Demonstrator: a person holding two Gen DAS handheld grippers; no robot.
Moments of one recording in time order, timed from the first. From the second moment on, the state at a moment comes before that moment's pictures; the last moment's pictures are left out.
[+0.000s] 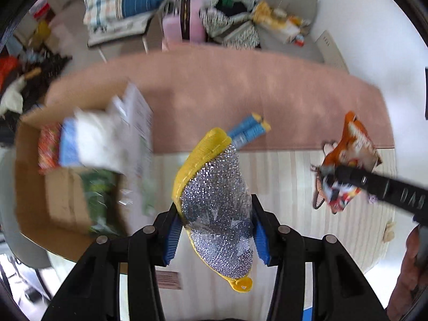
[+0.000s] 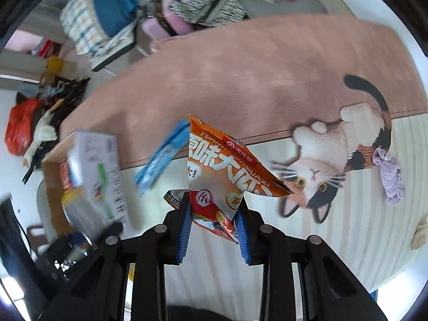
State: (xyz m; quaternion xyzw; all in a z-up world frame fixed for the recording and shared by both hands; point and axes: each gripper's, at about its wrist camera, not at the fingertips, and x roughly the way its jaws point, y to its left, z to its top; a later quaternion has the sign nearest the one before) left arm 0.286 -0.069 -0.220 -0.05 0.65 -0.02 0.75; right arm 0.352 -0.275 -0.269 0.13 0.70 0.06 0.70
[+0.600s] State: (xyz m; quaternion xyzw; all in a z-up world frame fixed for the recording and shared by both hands) left arm 0.255 0.176 -0.199 -0.06 0.67 -0.01 0.74; right arm 0.289 0.000 -0.224 0.07 0.69 0.19 0.69
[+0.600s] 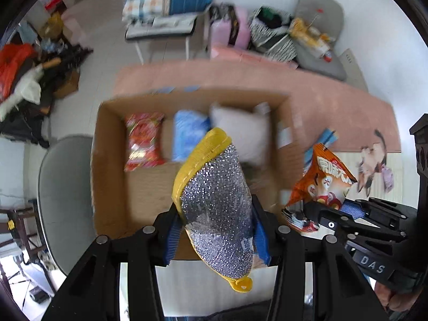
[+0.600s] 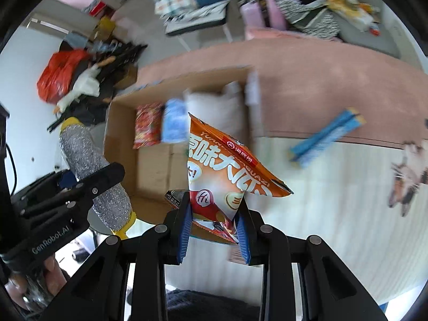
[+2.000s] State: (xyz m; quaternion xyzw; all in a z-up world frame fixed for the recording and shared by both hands) left arm 0.227 0.235 -0.212 -0.06 0.68 0.01 0.73; right arm 0.258 0.081 -0.244 -0.04 0.70 0.10 0.70
